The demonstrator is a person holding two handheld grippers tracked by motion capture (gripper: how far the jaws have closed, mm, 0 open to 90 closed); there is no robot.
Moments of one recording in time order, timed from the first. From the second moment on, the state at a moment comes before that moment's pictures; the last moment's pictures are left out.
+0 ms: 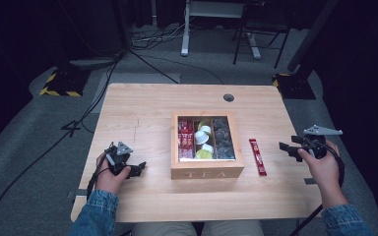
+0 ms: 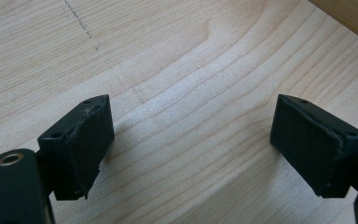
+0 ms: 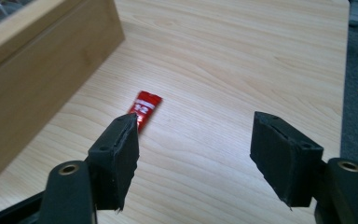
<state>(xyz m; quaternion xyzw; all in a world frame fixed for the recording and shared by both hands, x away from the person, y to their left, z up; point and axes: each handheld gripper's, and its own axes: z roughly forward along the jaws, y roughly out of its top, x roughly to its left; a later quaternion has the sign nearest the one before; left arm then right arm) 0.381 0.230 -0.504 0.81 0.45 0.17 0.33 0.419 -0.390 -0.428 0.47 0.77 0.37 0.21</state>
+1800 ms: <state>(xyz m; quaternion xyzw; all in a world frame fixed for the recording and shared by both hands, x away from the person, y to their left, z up) 0.382 0.232 -0.504 0.81 0.46 0.17 0.33 0.412 -0.411 -0.504 0.52 0.76 0.33 0.23</state>
